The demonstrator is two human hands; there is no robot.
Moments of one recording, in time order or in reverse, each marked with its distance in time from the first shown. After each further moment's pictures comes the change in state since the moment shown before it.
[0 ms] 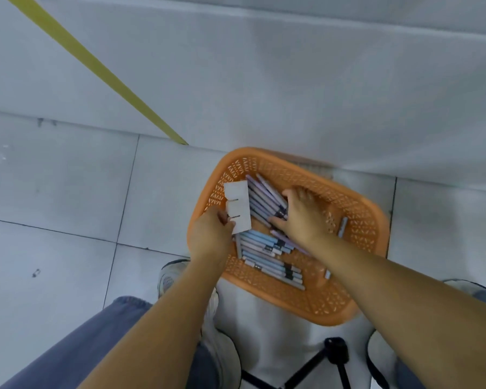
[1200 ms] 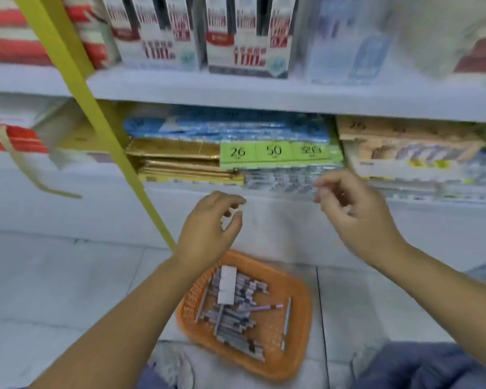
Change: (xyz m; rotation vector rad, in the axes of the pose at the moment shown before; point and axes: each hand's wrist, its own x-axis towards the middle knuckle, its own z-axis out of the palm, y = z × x) left_hand -0.150 0.174 -0.195 -0.116 0.334 1.106; right_hand -0.206 -0.041 -0.349 0.481 0.753 -0.513
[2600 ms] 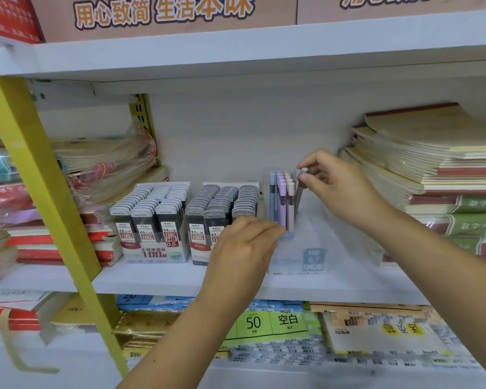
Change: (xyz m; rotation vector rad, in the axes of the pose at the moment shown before) left_hand 0.190 0.146 -0.077 0.271 0.442 0.637; right_hand 0.243 -0.083 -0.140 -0.221 0.202 -0.252
